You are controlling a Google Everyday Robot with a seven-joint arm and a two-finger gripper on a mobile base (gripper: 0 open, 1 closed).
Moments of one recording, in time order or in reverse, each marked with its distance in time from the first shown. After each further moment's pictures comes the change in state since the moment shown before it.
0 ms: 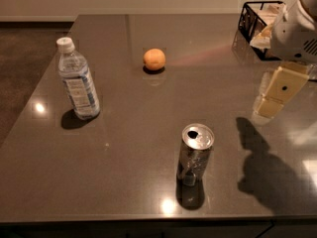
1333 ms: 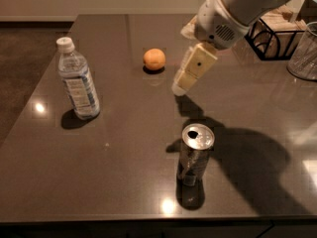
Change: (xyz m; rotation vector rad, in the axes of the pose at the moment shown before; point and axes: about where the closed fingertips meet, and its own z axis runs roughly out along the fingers) arm -0.135 -0.044 0.056 -0.090 -0.337 -0.015
